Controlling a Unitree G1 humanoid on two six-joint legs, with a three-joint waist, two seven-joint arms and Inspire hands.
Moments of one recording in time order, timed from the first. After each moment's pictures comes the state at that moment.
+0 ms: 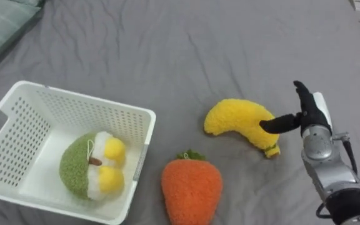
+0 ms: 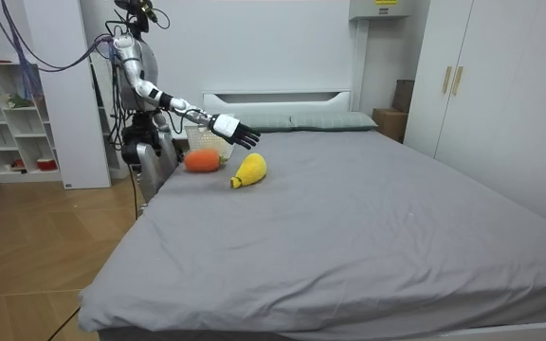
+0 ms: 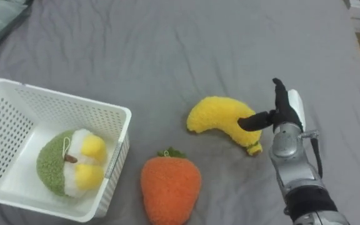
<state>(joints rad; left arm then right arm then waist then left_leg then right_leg) 0.08 0.23 0.03 1.06 -0.34 0.07 0.02 -0.41 -0.39 0.13 0.78 -0.09 0.08 -0.27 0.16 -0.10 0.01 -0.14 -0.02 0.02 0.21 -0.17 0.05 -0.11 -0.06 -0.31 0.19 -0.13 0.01</state>
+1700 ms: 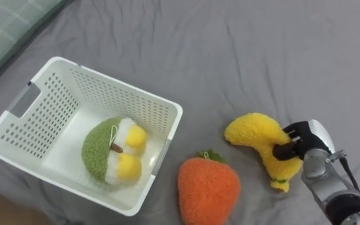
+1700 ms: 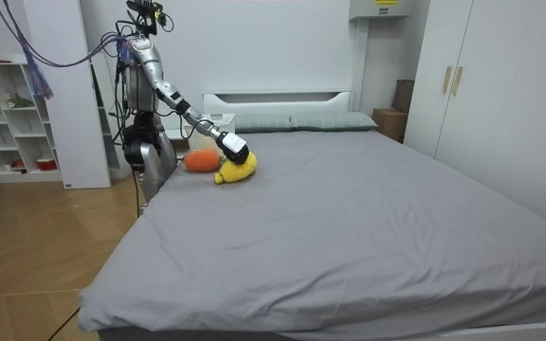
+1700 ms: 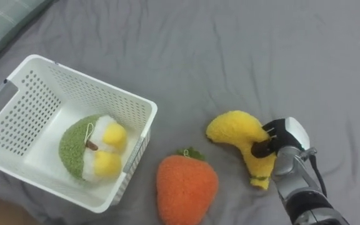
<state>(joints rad) 0.13 0.28 0.03 1.01 -0.35 0.07 0.02 -0.41 -0.41 0.25 0.98 -0.17 0.07 -0.28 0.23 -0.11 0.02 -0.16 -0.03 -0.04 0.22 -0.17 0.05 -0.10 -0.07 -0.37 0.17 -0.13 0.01</state>
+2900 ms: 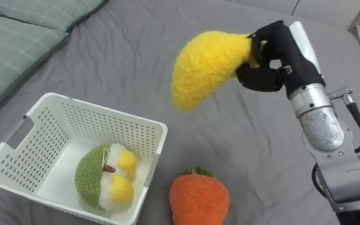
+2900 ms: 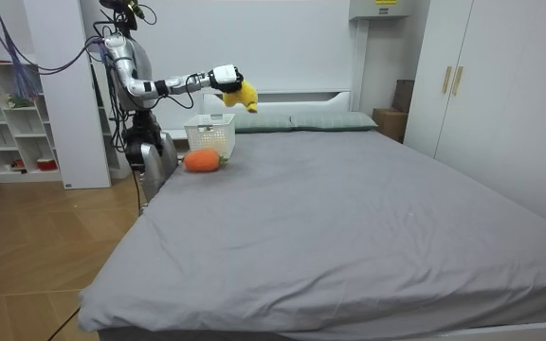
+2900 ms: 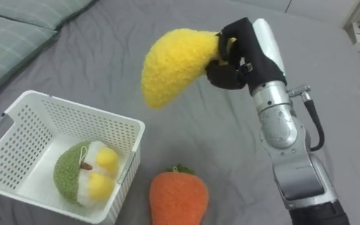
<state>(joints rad) 0.25 0.21 0.16 1.00 -0.32 0.06 0.01 -0.23 -0.41 0.18 -0.10 -0.27 0.12 -0.02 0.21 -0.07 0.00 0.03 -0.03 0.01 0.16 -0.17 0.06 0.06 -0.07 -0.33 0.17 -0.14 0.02</state>
